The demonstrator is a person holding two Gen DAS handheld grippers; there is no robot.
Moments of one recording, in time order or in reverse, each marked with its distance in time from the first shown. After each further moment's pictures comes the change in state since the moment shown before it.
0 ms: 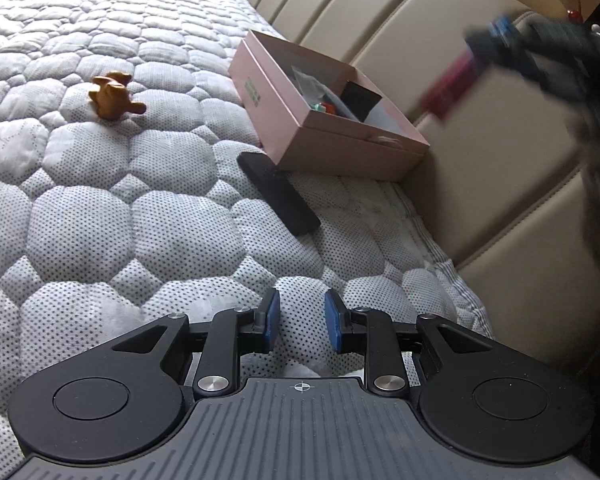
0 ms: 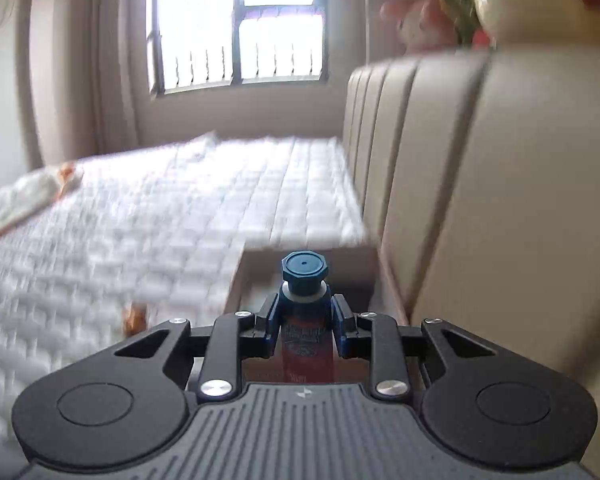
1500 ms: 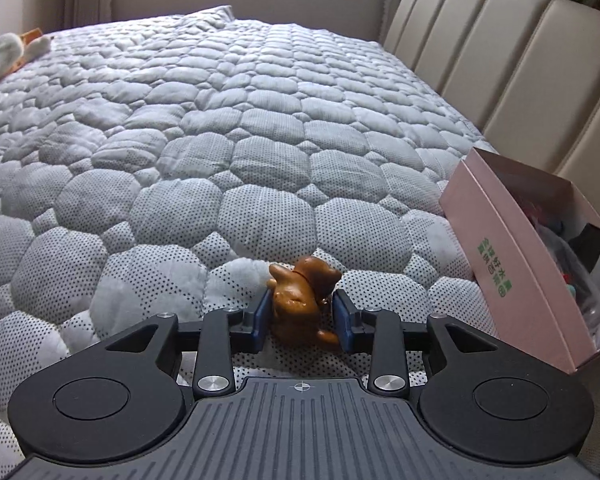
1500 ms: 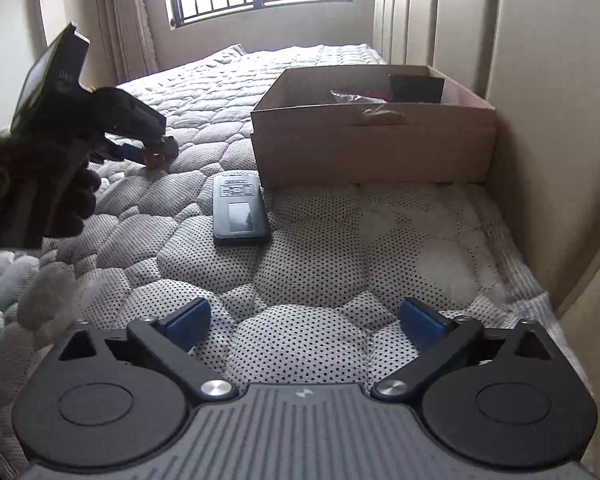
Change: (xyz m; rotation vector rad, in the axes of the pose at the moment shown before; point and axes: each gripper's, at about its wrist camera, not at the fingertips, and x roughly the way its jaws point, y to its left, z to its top) left arm 0.063 0.090 0.132 -0.044 -0.158 0.476; right arm 0.035 0.026 -0.173 0.028 0.222 0.109
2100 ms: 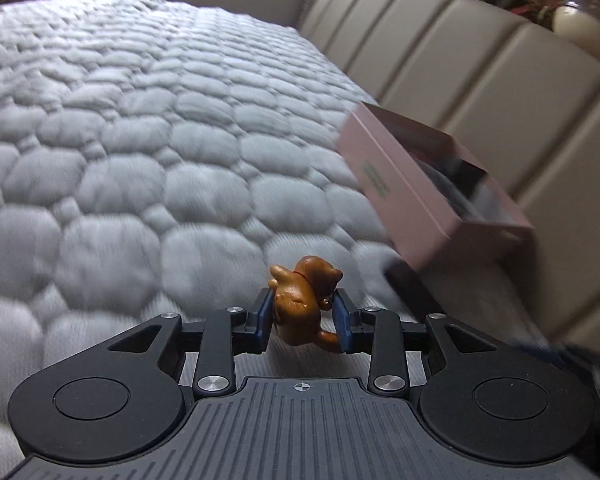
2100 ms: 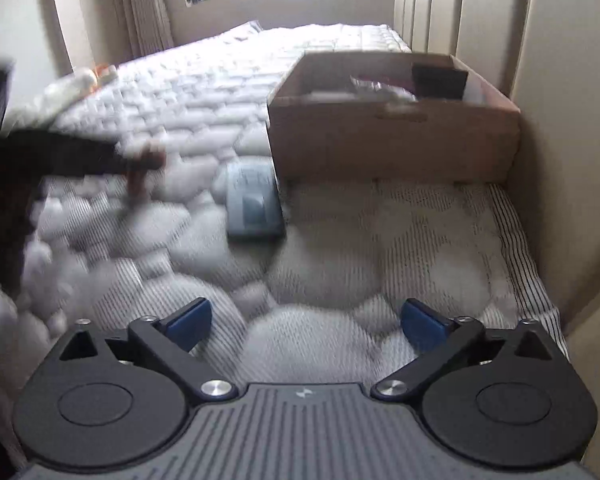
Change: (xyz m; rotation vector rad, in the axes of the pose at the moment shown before) left arm -0.078 0.018 -0.069 0.017 0.063 -0.328; right arm 0.002 0.001 0.022 -0.023 0.068 0.054
